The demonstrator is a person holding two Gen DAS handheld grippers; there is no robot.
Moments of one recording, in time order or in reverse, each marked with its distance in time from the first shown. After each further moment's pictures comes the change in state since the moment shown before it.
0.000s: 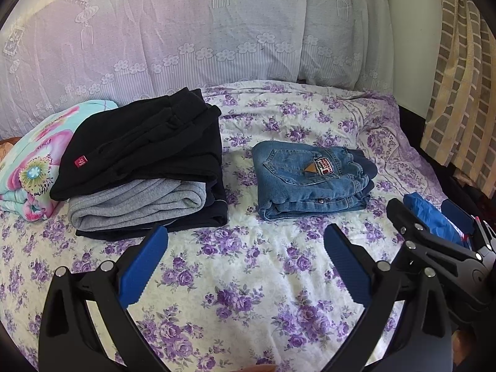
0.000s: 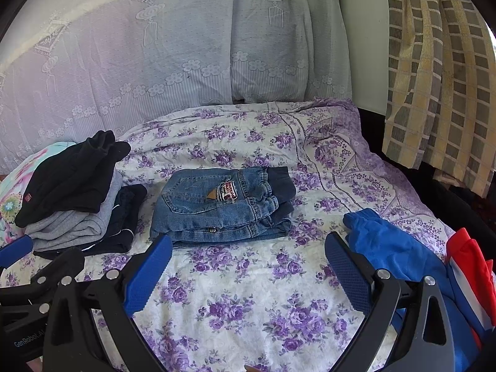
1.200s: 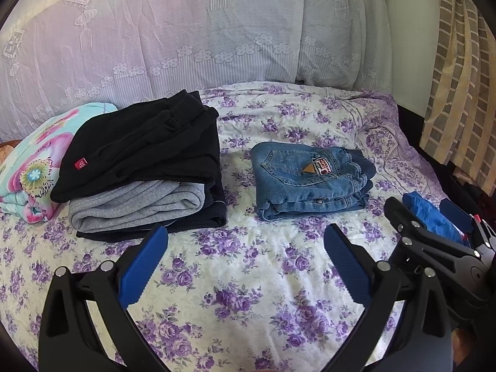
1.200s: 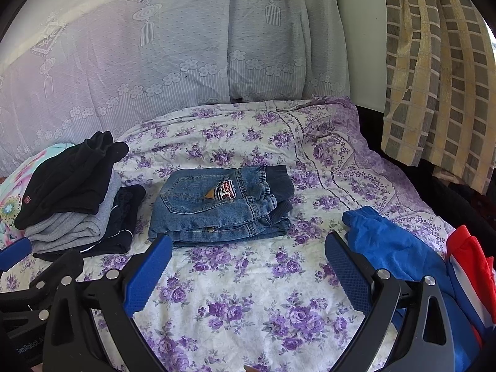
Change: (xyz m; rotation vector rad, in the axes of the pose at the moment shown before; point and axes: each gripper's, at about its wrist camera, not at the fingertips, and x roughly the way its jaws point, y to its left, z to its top) left arm -0.002 -0.001 -0.001 0.013 -0.008 0.000; right arm 0.001 -0.002 0.000 0.003 0.003 0.002
